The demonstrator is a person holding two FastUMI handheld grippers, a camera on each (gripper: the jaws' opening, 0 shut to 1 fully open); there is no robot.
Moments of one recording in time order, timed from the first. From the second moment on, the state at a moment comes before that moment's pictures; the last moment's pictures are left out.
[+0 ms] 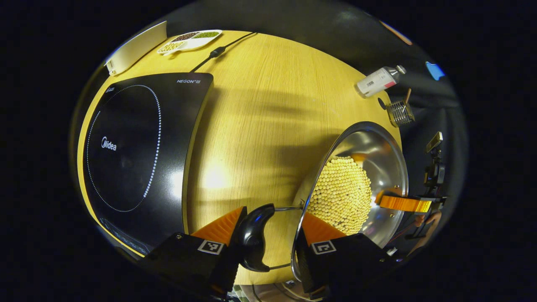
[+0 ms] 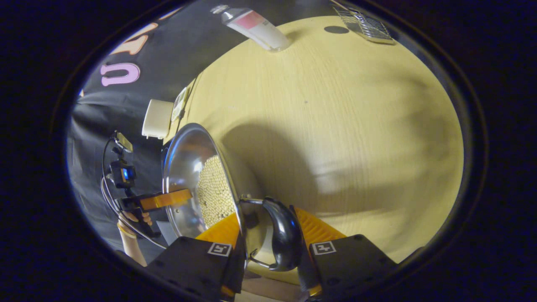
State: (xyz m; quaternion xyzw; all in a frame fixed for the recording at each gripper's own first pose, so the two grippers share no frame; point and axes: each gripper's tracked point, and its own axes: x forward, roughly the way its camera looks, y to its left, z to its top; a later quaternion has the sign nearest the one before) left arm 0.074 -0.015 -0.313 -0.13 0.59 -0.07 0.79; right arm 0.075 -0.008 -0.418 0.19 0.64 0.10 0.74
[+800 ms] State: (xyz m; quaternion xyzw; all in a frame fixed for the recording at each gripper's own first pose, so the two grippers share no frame) left arm 0.012 0.013 -0.261 -0.12 0.58 -0.10 0.80; right arm 0.075 -0.005 -0.419 0.19 0.61 0.10 0.76
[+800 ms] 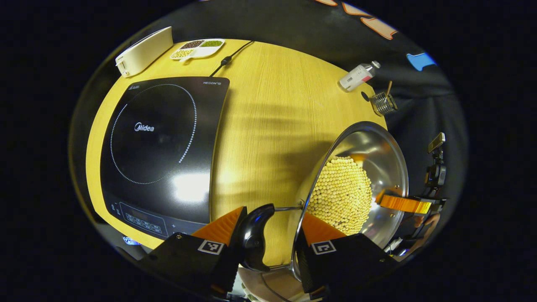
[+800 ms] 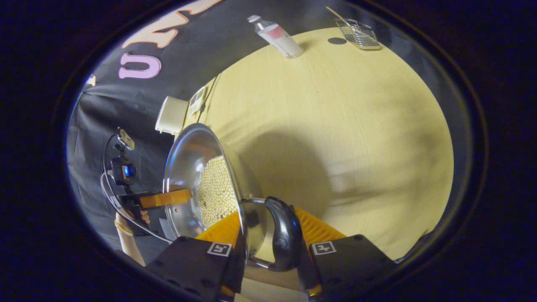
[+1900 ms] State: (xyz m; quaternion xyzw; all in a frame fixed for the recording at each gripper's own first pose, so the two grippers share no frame) left arm 0.035 0.251 -0.244 -0.07 0.55 -0.14 0.82; right arm 0.078 -0.010 -0.415 0.21 0.57 0.06 0.79
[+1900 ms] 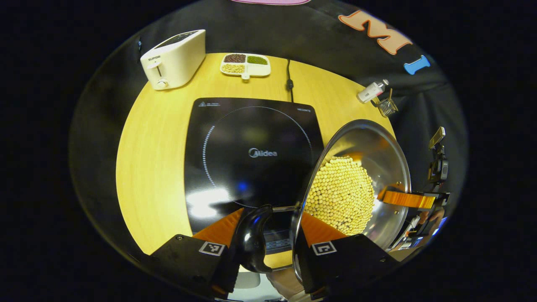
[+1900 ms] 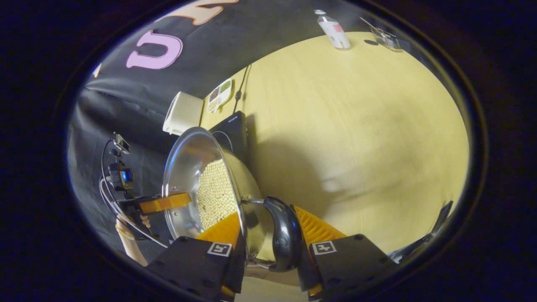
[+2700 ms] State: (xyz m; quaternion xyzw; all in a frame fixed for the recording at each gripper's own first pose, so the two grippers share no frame) left arm 0.098 0.330 -0.259 -0.04 0.51 -0.13 0.85; right arm 0.091 -0.008 -0.421 0.23 0.52 0.06 0.82
